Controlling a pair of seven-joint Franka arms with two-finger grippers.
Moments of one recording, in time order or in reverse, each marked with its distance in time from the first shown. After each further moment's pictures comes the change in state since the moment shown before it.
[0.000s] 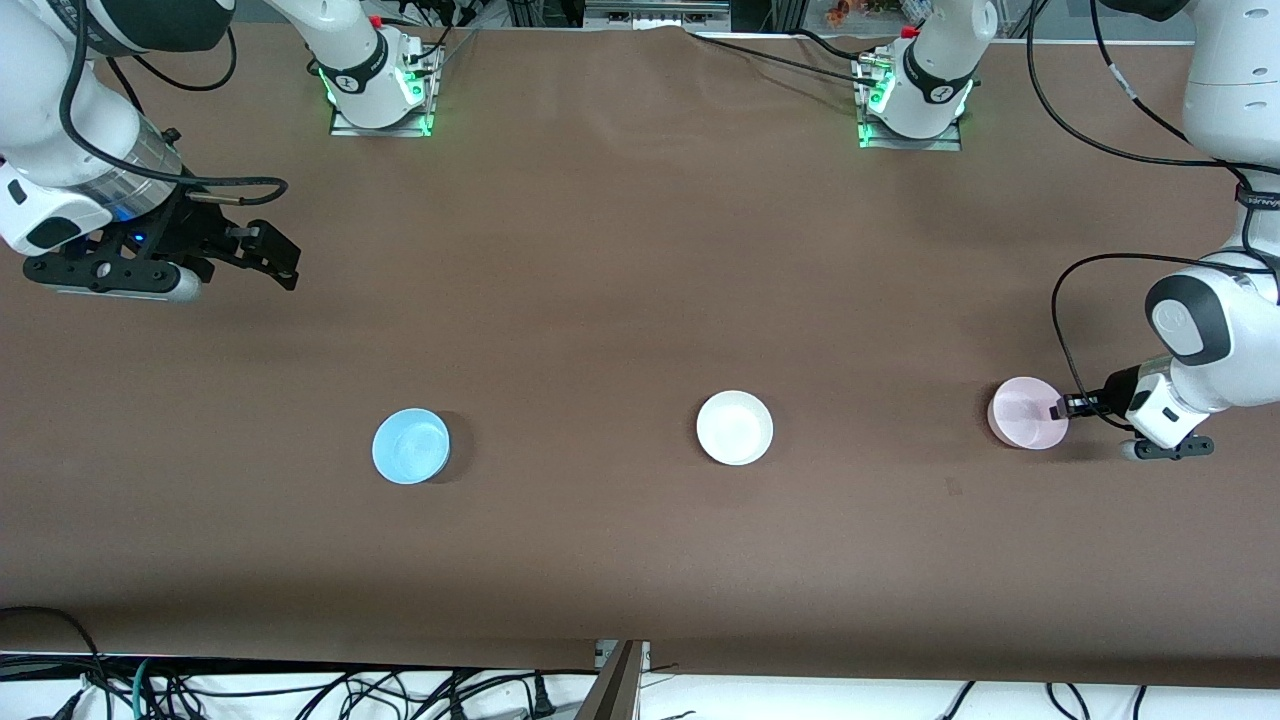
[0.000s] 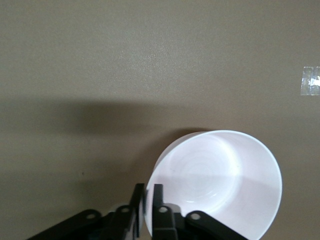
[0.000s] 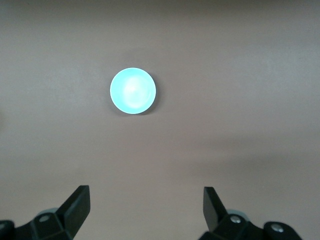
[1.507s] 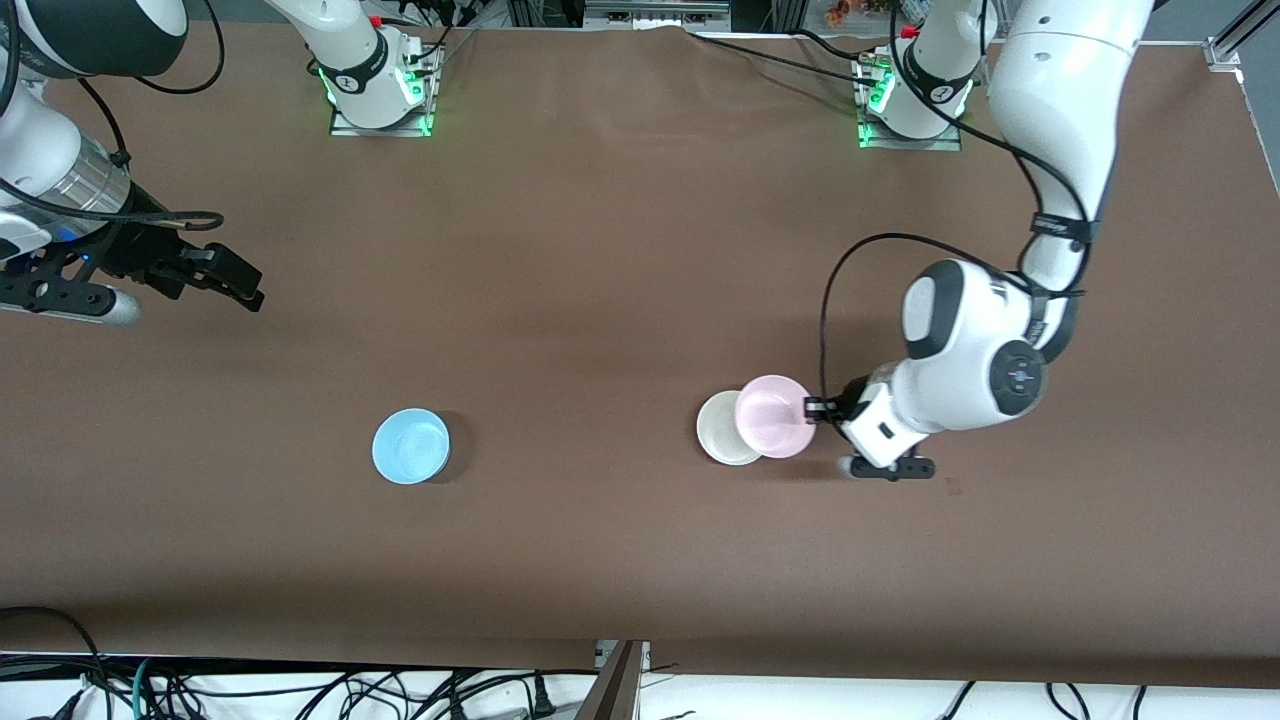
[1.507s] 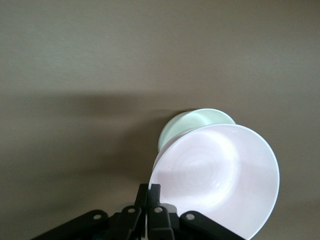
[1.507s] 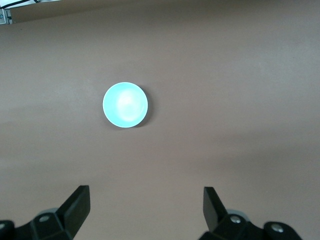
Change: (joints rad) left arm -0.491 0.029 -0.137 0.240 -0.133 -0.139 -0.481; right arm 0.000 0.025 -0.074 0.017 0.038 0.034 -0.002
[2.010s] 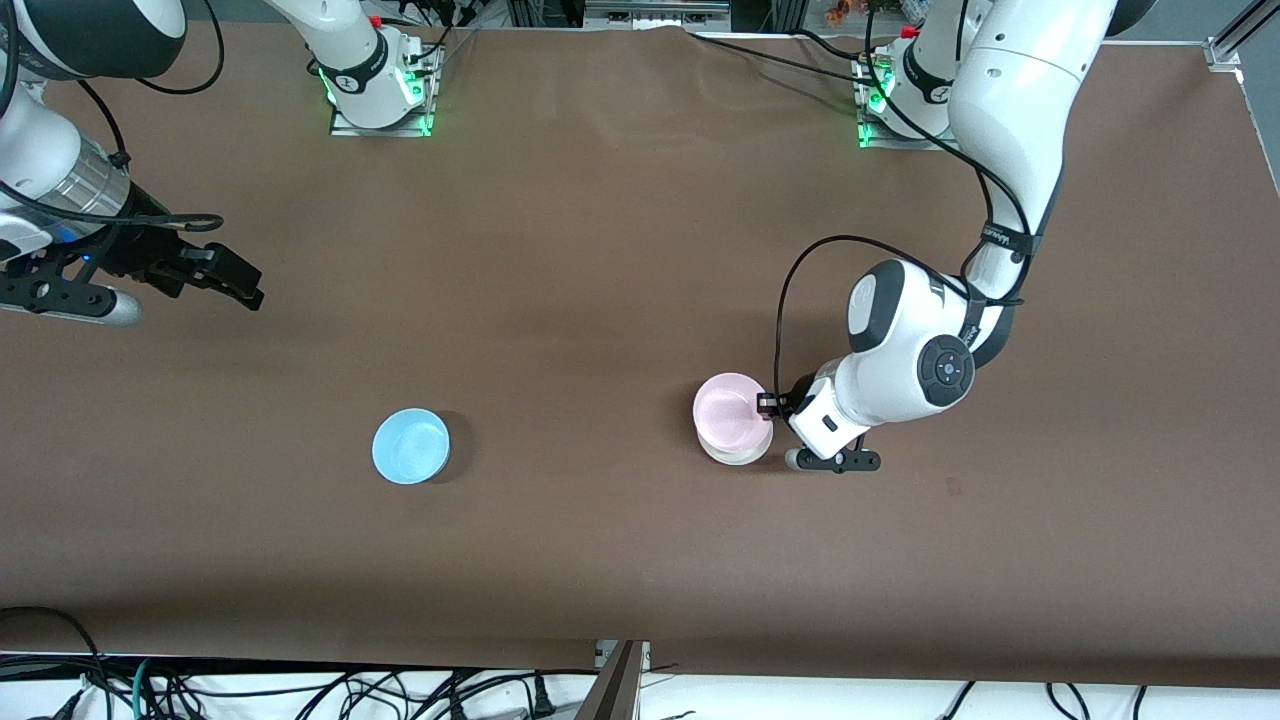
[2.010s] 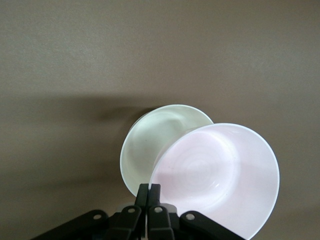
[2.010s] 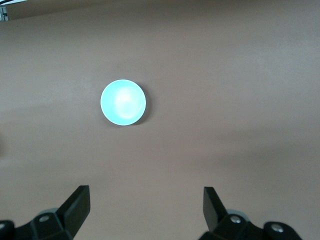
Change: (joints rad) left arm -0.036 0.044 -0.025 0.000 0.000 0.074 -0.032; right arm -0.004 0.001 -0.003 0.000 0.000 -0.012 0.000
